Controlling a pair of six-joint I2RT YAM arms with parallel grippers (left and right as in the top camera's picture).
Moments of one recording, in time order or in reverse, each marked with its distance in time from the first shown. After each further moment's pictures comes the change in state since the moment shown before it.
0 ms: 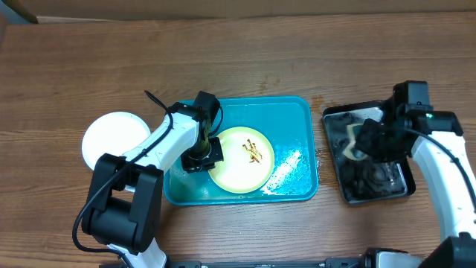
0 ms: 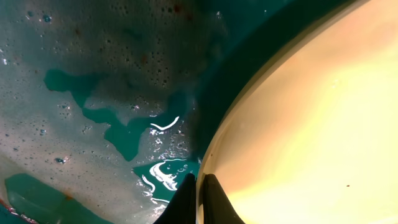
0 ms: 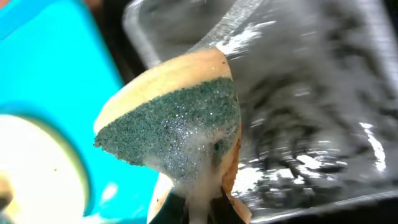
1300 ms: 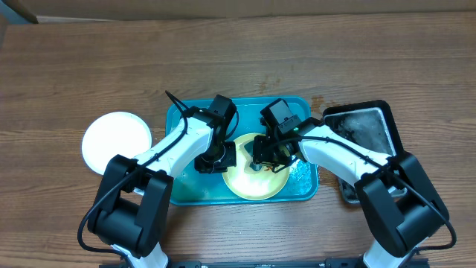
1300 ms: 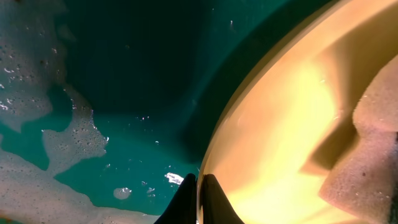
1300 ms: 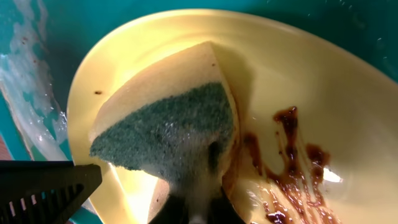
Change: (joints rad) left arm -0.101 0.000 0.000 0.047 0.045 0.074; right arm 0.636 0.414 0.000 0.506 -0.144 0.336
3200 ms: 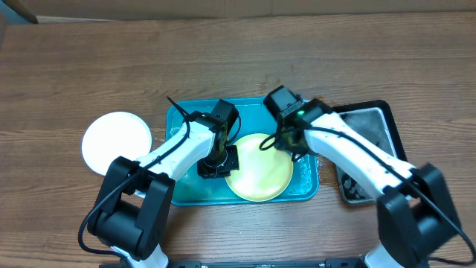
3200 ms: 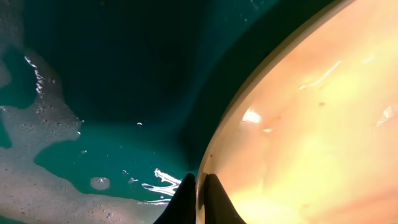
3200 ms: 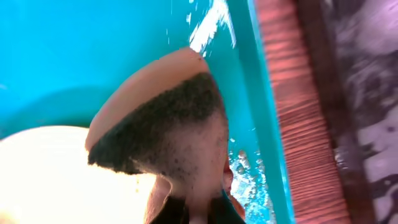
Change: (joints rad) left arm -0.018 -0.008 -0.040 0.017 0.030 -0.071; right arm -0.018 -0.096 0.193 -0.443 0.556 0.126
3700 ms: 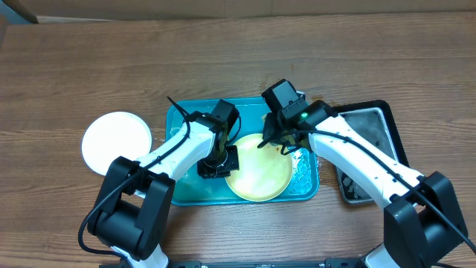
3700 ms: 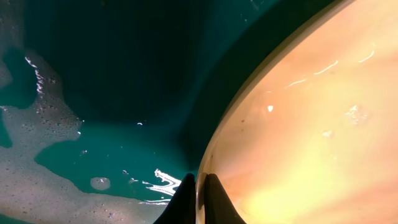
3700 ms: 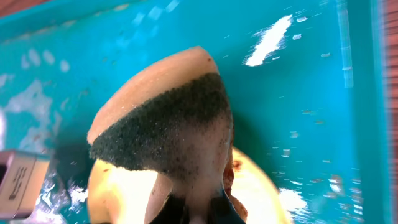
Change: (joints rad) left arm 0.000 0.000 0.000 0.000 0.000 0.000; right arm 0.022 -0.026 -0.027 0.211 -0.168 -0.032
